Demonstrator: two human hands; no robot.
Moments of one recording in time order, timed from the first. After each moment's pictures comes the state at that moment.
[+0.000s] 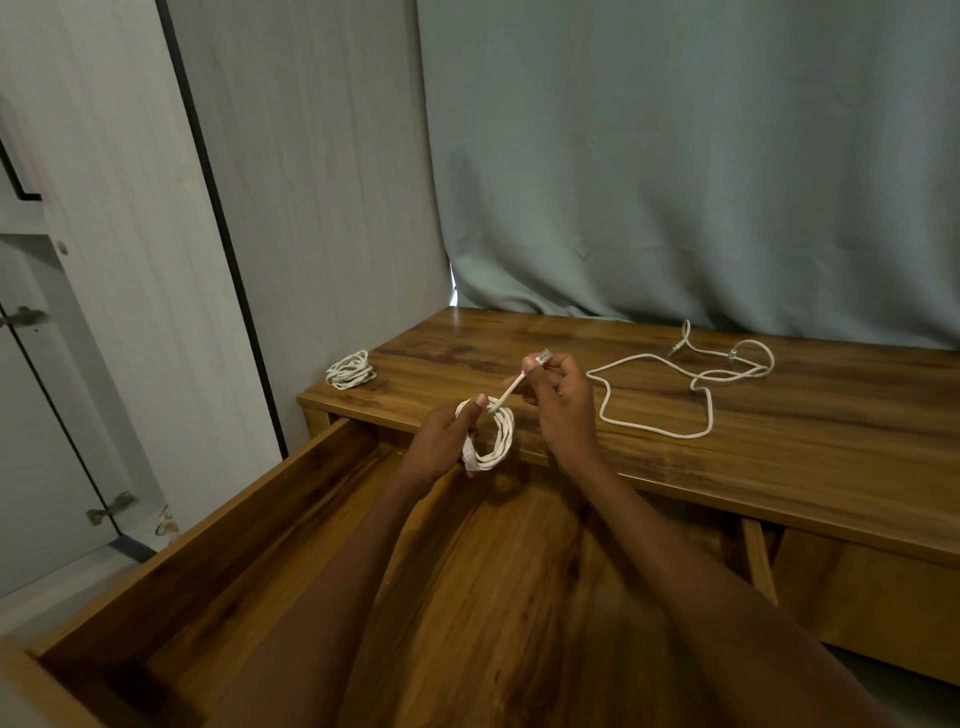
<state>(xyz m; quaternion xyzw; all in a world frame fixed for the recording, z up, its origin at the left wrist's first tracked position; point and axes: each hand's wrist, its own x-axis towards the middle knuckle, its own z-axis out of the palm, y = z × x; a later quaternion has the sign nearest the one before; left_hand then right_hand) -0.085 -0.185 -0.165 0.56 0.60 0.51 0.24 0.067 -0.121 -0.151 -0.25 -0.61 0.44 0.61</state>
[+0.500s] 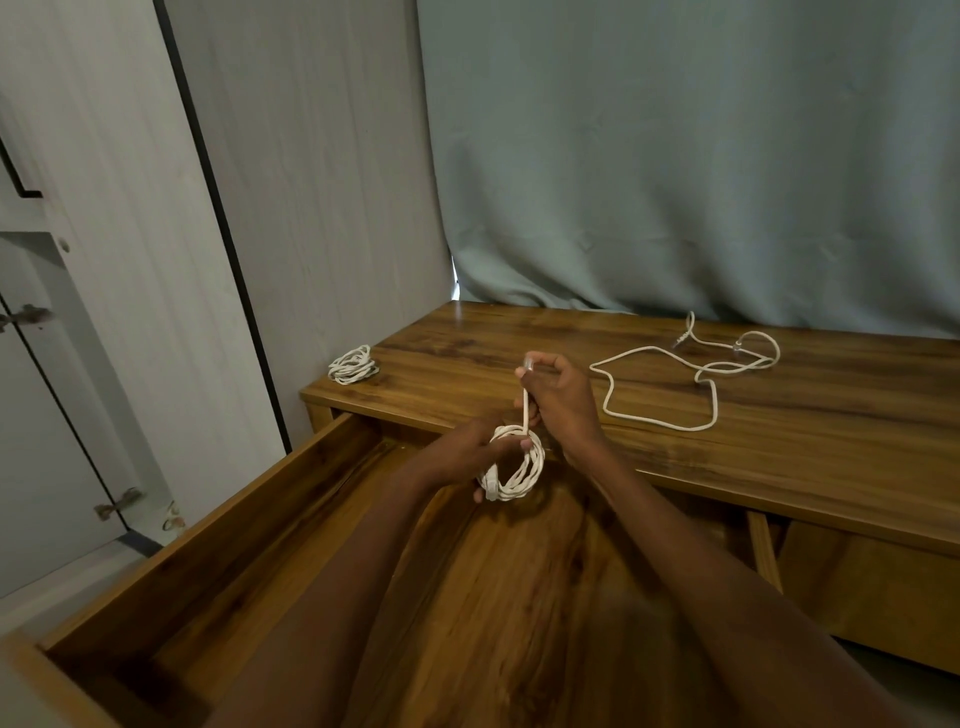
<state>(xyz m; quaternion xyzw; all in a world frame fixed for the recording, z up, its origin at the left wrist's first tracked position) -0.072 -0.194 -0.157 0.71 0.56 0.29 0.31 0.068 -0.113 -0.147 -0.35 -0.61 0.47 0.53</state>
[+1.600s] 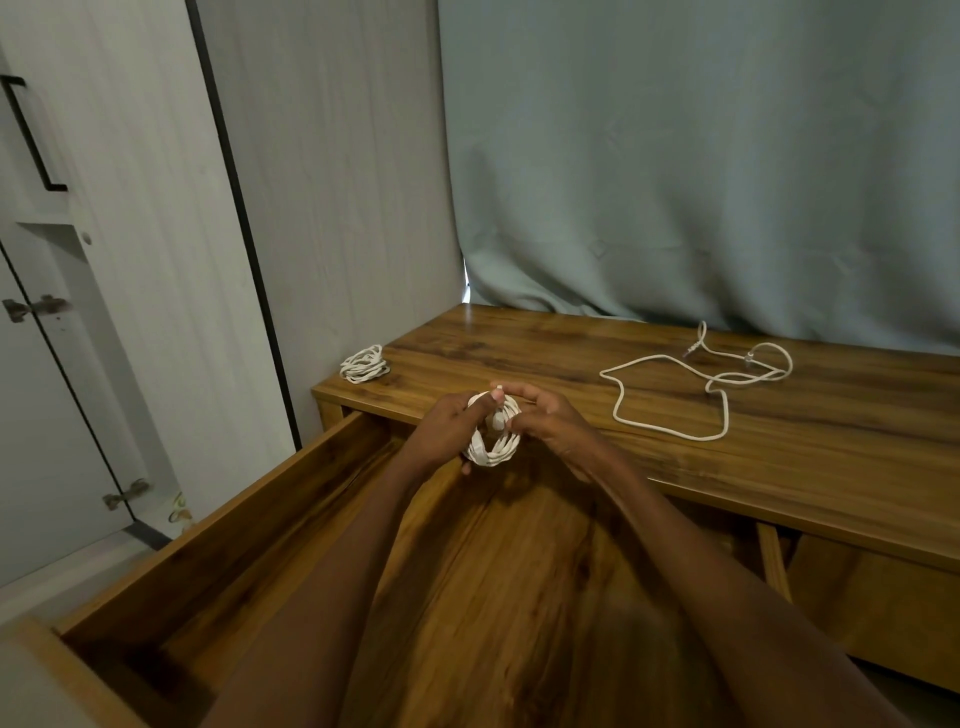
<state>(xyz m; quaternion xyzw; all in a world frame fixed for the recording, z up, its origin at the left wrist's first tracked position) -0.088 -0.202 -0.146 0.60 0.58 0.48 0.28 0.069 -0.117 -0.157 -0.23 -0.71 0.58 0.33</state>
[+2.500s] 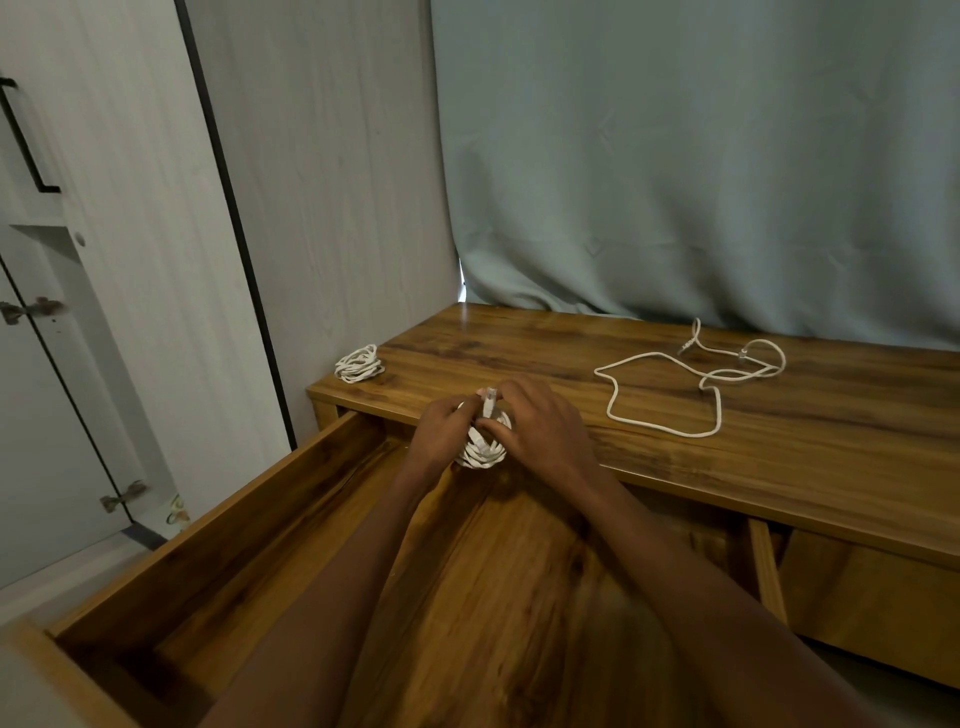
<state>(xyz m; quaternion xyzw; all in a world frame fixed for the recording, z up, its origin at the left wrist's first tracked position) -0.080 -0.193 -0.158 0.50 0.62 0.55 0.25 0.062 -0.123 -0.174 -0.25 -0.85 -0.11 0.45</state>
